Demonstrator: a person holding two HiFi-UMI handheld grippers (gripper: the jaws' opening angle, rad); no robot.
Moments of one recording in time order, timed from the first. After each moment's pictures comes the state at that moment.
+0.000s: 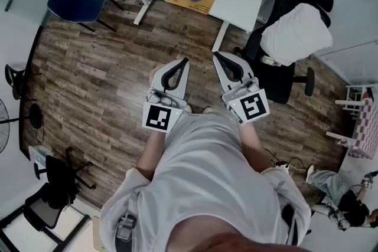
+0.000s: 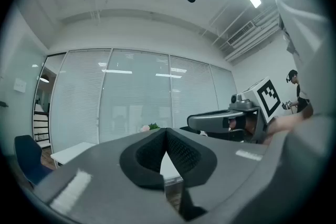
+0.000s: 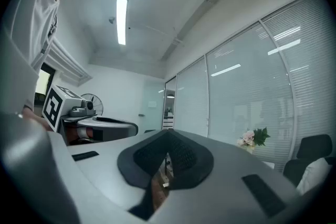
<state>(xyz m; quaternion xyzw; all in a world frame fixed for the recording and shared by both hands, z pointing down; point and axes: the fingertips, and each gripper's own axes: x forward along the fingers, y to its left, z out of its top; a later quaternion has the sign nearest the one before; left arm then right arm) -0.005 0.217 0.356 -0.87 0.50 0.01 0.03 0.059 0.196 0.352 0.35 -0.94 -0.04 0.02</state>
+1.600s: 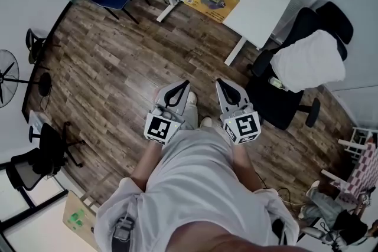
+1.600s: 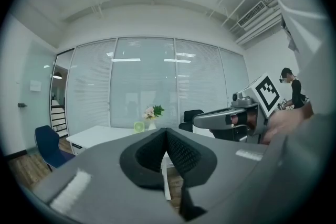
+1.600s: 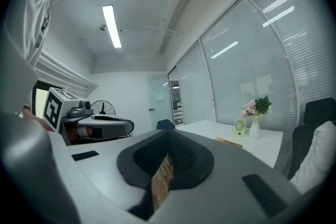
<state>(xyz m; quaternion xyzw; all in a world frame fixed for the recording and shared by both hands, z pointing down) 0.050 0.266 0.425 -0.83 0.55 -0.07 -0.01 0.126 0.231 0.430 0.30 -0.95 0.06 0.04</state>
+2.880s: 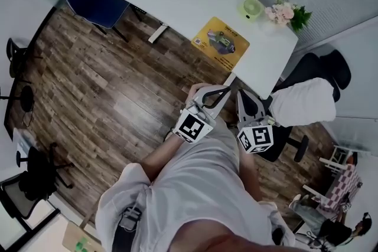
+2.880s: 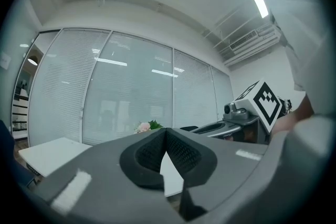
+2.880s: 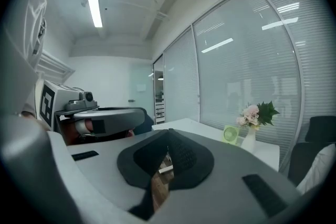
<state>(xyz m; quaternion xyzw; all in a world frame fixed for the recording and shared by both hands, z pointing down) -0.005 0.007 0.406 -0.90 0.43 0.02 0.01 0.031 -0.008 0.436 0.38 -0.92 0.05 0.10</state>
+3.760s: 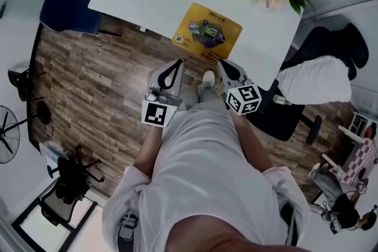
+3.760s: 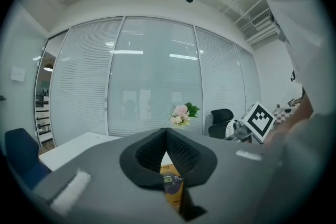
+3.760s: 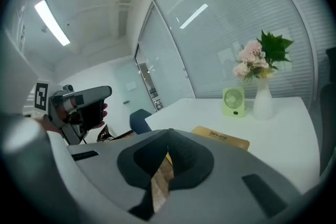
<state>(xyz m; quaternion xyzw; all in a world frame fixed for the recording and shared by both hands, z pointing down) -0.088 -0.164 0.463 -0.85 0.53 -0.05 -0.03 0.026 -0.192 0.577 0.36 -0.90 0.24 0.10</state>
